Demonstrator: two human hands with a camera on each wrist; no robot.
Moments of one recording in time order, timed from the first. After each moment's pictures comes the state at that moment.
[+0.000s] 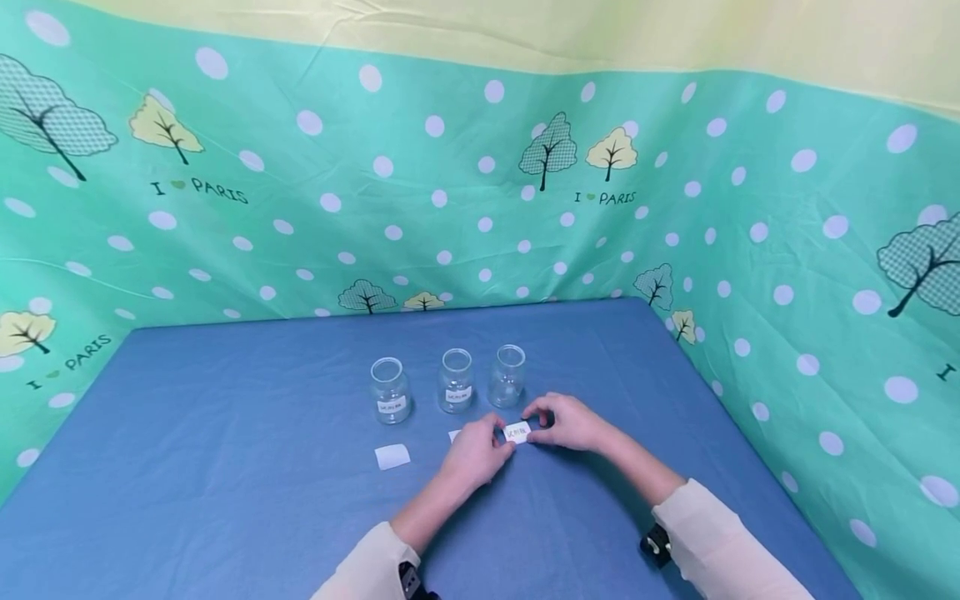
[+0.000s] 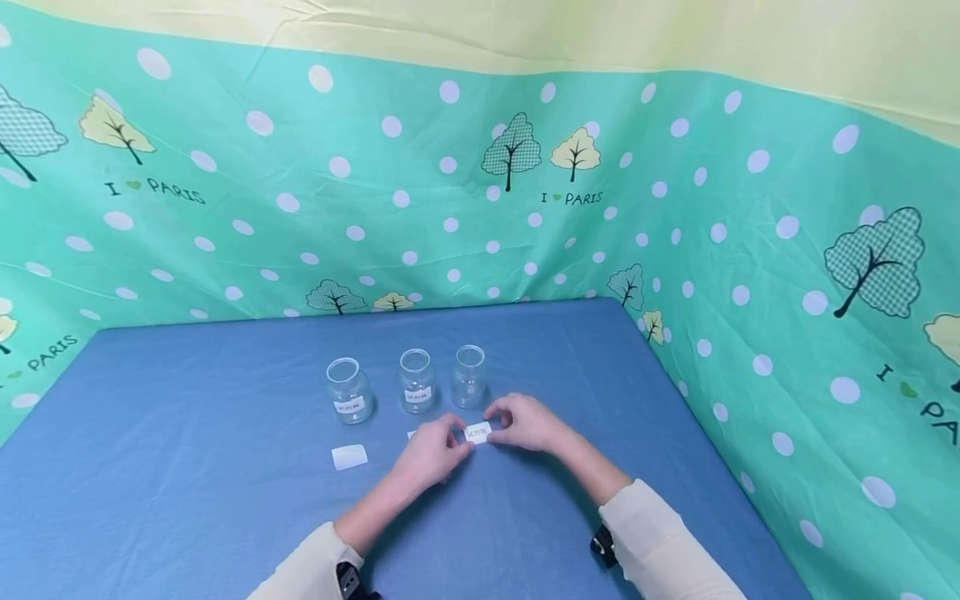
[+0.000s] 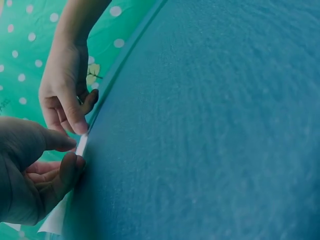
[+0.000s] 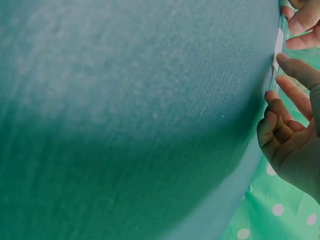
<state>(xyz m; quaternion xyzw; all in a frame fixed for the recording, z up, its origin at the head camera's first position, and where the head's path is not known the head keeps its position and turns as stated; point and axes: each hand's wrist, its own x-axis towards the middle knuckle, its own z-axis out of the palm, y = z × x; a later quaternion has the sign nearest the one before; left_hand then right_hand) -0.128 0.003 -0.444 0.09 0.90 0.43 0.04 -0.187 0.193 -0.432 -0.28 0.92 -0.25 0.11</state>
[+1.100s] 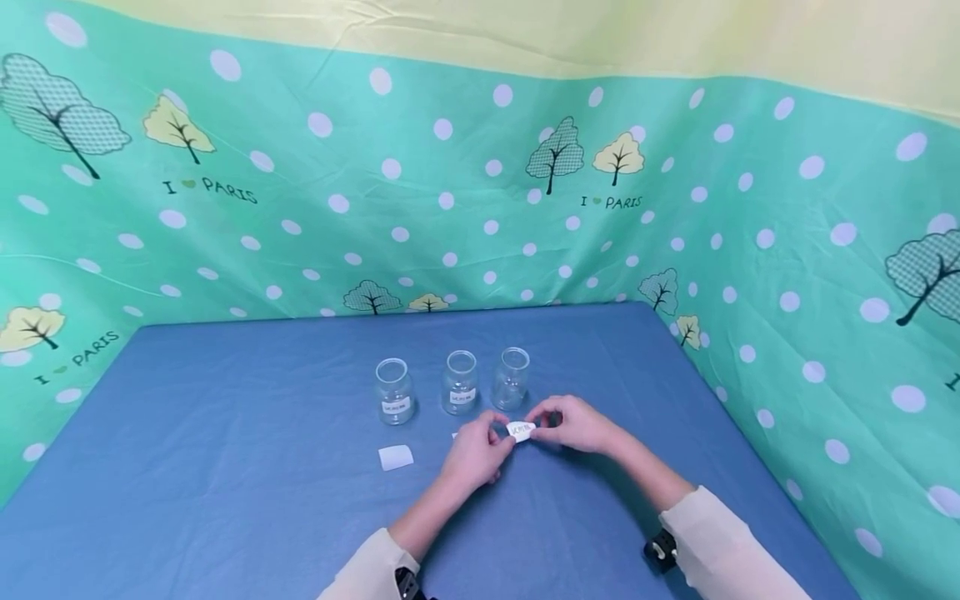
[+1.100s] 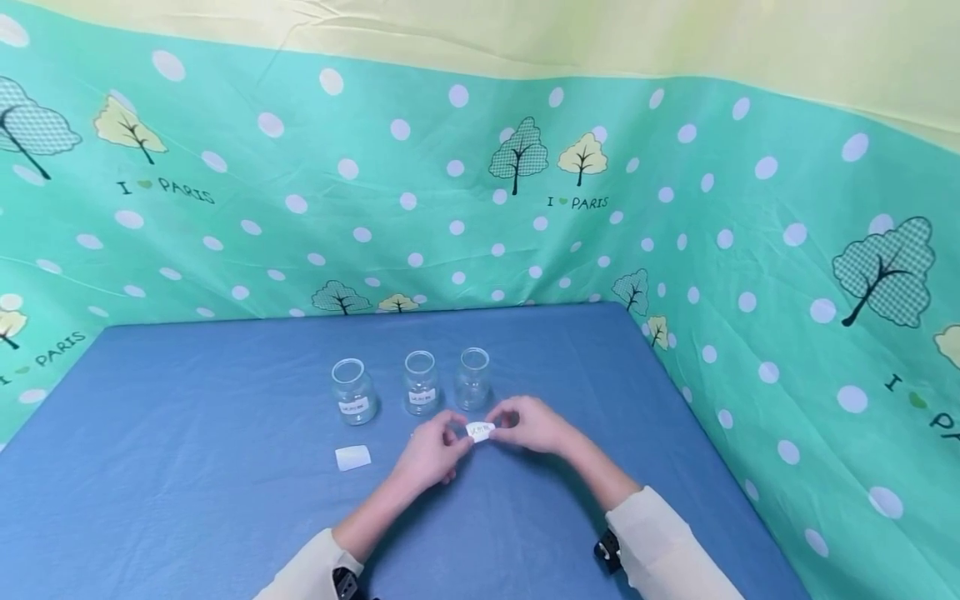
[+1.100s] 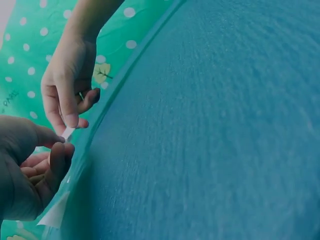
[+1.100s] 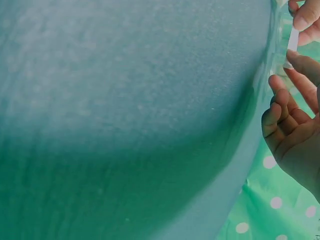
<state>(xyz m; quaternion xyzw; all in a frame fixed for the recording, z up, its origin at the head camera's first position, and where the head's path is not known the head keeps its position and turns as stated) -0.127 -0.003 -0.446 0.06 0.84 0.53 0.05 -0.185 0.194 -0.423 -0.28 0.89 -0.34 0.15</state>
